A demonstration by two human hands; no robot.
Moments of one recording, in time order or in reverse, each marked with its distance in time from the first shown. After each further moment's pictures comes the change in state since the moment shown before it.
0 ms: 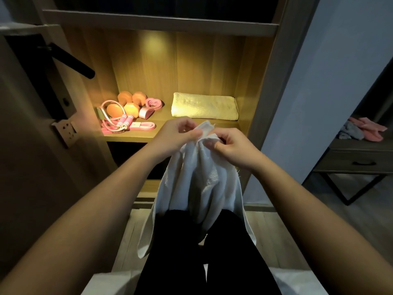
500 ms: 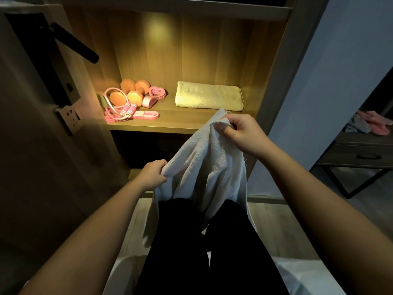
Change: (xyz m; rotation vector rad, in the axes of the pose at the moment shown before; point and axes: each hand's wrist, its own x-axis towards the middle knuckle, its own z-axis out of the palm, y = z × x) left_hand -0.055 -0.149 -0.017 0.575 -0.130 -0.338; right_hand 0.003 0.002 -0.001 -0.114 0.103 0.040
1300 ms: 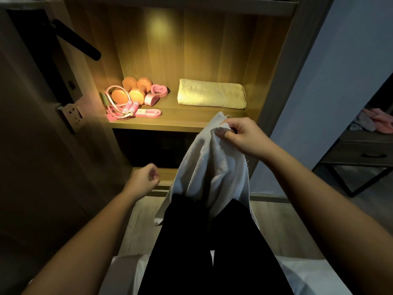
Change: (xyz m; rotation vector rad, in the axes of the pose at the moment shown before) left_hand -0.019 -0.045 0.001 -0.122 0.095 -0.057; right_hand 0.001 0.007 0.006 -0.024 -0.098 0.009
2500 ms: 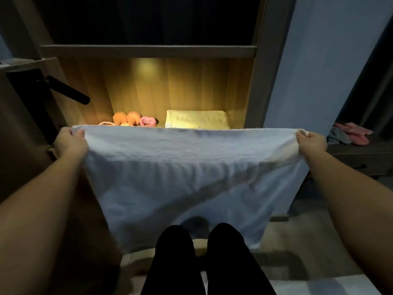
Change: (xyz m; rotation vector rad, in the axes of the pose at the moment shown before) left_hand 0.061 0.060 -0.177 -0.251 0.847 -0.269; right_hand -0.038 0.161 -0.148 0.028 0.875 0.802
